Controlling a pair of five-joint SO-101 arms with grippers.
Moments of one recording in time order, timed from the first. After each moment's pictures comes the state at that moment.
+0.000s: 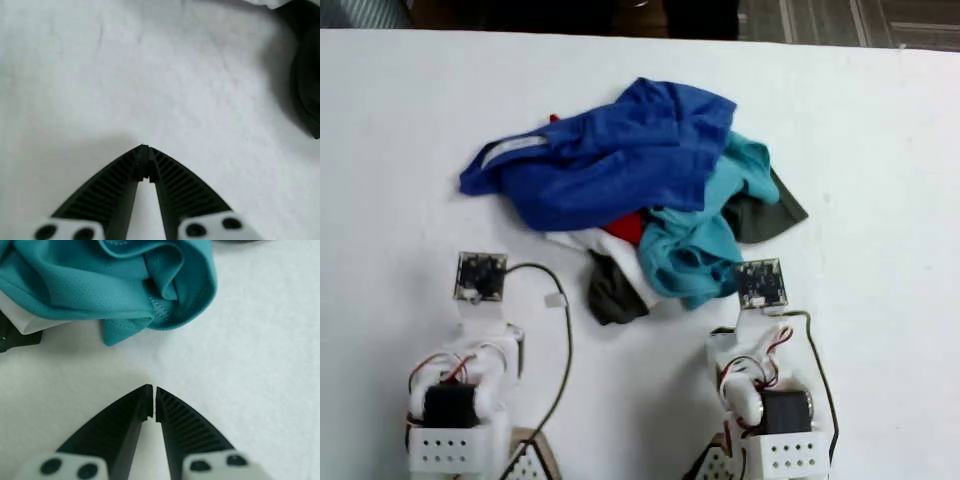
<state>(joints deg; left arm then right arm) -8.3 -103.1 96.0 73.4 0.1 -7.7 -102.7 96.7 72.2 3.6</state>
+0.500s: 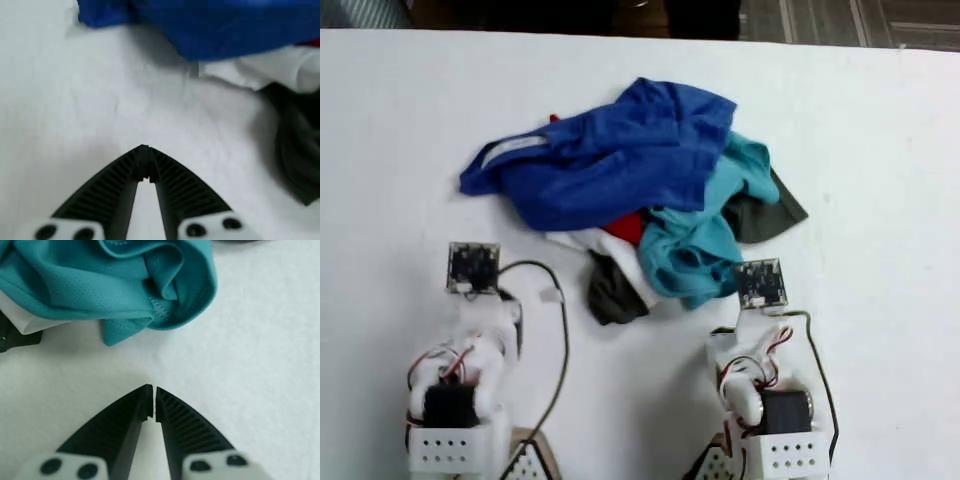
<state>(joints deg) -8.4 -103.1 96.0 56.2 0.1 -7.7 -102.7 96.7 72.2 3.6</state>
